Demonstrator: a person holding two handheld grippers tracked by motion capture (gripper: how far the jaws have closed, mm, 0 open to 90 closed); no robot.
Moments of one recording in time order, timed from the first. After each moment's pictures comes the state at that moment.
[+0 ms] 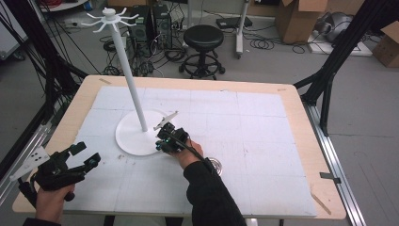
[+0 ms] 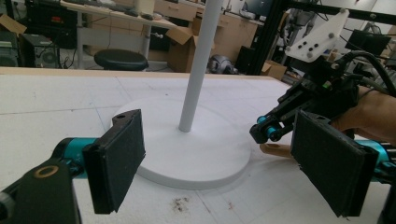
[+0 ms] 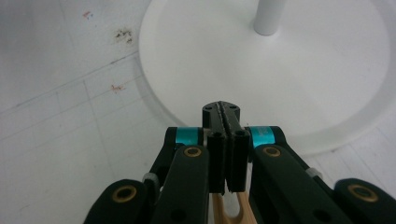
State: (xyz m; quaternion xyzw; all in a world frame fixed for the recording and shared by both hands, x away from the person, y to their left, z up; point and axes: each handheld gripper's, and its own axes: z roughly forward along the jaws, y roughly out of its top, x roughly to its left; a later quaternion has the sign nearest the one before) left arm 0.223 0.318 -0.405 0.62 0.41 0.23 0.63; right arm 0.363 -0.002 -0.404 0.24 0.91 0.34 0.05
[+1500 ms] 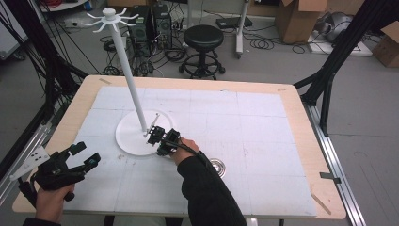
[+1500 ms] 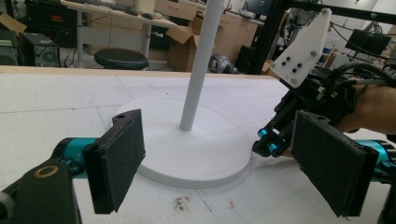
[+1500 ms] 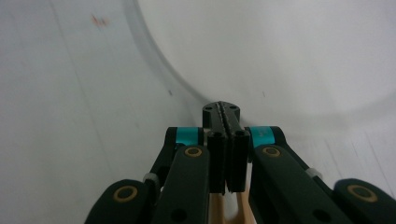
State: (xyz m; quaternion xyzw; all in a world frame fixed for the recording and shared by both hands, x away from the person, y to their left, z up) left arm 0.224 0.319 -0.406 0.62 0.41 0.22 0.63; right arm 0.361 0.019 -0.406 0.19 0.96 0.18 0.07
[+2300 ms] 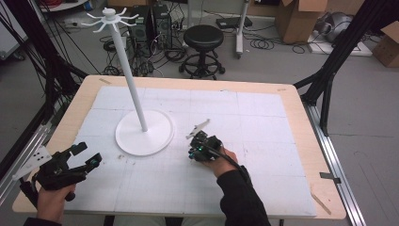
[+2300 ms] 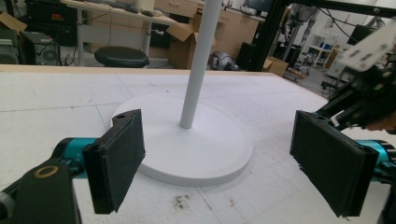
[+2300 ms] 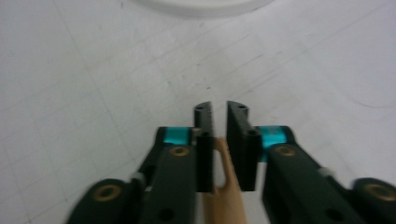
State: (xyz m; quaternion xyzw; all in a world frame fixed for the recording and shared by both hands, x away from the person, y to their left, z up) left arm 0.224 0.316 -0.406 0.62 0.41 0.23 0.62; right arm 0.330 -0.106 -0.398 0.28 0.91 0.30 0.09
